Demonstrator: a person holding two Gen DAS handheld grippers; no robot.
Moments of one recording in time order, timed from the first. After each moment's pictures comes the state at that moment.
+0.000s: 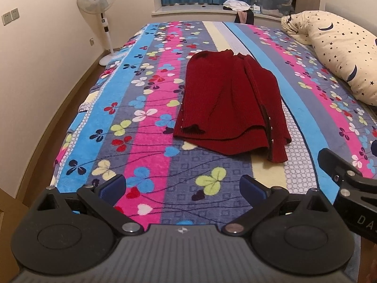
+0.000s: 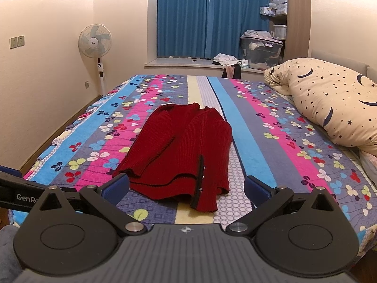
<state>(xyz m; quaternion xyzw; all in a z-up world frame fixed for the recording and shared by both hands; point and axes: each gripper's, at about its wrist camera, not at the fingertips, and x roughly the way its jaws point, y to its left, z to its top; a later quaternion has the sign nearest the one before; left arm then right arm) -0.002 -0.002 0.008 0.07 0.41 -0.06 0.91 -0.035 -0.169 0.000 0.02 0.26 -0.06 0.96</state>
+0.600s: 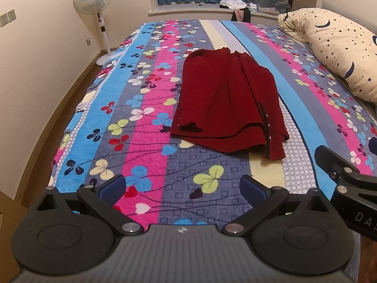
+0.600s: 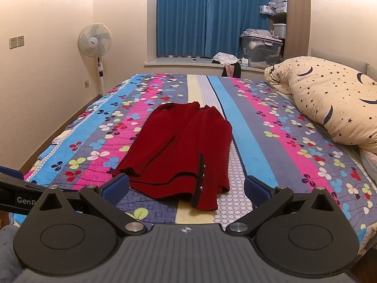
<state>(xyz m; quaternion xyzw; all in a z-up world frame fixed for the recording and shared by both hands) -0.001 -0.002 0.007 0.08 0.41 -0.06 0.90 -0.035 -0.172 -0.002 0.03 0.26 -0.07 0.96</state>
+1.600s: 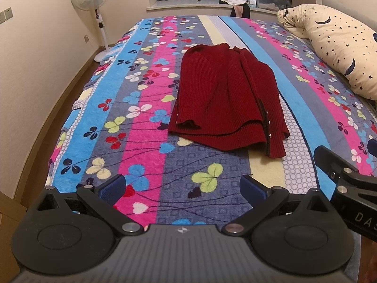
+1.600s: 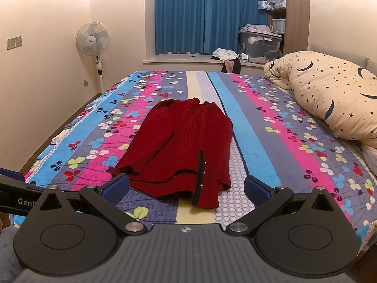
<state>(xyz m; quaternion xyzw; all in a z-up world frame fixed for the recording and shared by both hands) 0.009 -0.006 -0.002 0.08 0.42 -0.06 0.90 -0.029 -0.175 -0.008 0.03 0.27 -0.07 0.96</state>
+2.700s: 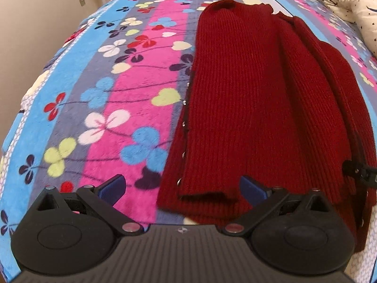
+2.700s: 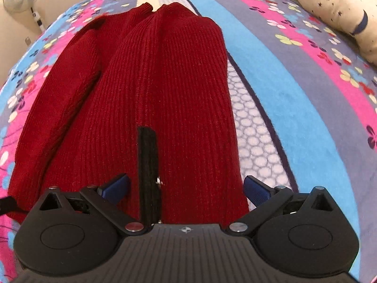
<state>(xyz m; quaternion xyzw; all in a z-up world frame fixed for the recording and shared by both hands) 0.305 -0.036 -0.171 0.07 0.51 -0.02 0.86 0.286 -0.293 -0.199 0.13 0.47 -0.13 0.86</state>
